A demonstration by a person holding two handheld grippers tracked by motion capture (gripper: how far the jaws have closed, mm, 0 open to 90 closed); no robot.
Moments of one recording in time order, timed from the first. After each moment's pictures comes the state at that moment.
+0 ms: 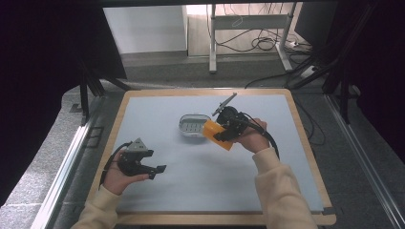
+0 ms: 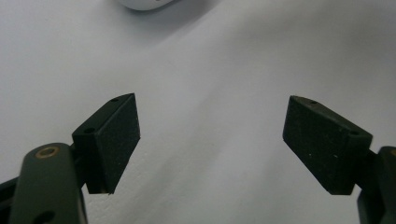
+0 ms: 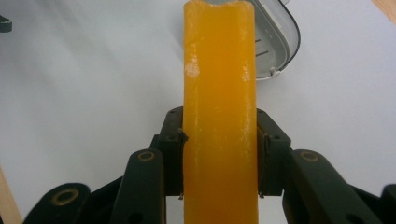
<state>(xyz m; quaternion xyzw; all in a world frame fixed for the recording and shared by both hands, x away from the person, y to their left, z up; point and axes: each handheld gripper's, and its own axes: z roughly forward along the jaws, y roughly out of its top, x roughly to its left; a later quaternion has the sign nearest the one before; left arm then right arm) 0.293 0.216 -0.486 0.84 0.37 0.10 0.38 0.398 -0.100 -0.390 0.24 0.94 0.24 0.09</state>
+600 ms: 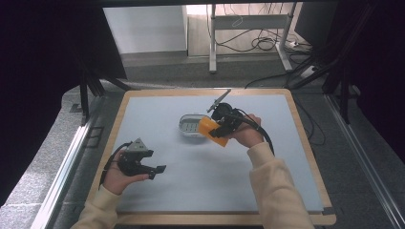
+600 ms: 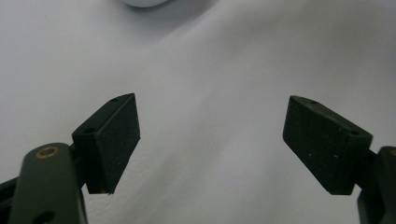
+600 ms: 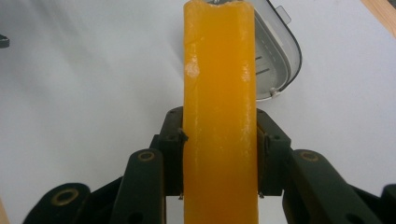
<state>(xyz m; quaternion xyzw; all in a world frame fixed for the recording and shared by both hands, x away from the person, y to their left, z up) 0.293 0.216 -0.487 0.84 0.37 0.10 0.38 0.412 -0.087 -0.391 0.22 0.94 0.24 0.09</state>
